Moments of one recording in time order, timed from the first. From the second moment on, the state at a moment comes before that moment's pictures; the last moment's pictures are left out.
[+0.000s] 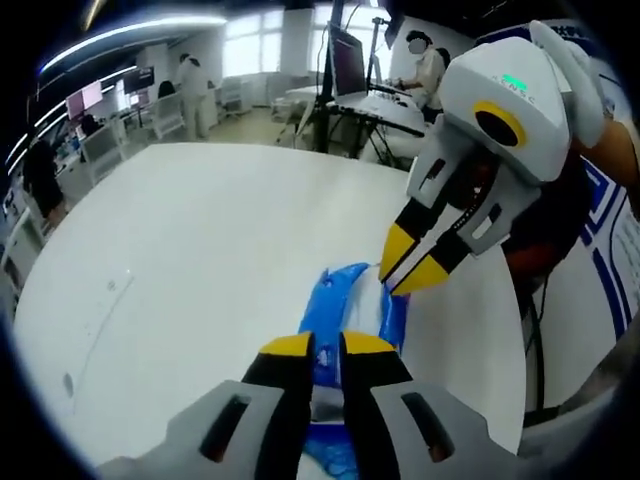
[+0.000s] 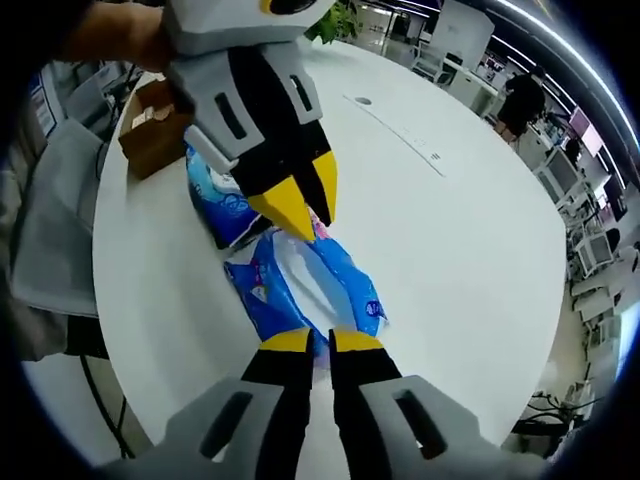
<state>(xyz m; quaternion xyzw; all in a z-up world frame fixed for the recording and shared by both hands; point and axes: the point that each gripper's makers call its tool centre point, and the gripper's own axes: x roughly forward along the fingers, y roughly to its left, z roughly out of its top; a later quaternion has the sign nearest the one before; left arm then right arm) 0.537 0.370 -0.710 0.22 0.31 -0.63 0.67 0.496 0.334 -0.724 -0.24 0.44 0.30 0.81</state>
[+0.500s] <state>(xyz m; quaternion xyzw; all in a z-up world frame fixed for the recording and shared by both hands) 0.523 0.412 -0.667 0.22 0.30 -0.62 0.69 0.483 0.356 -0.680 -0.24 0.42 0.28 0.82</state>
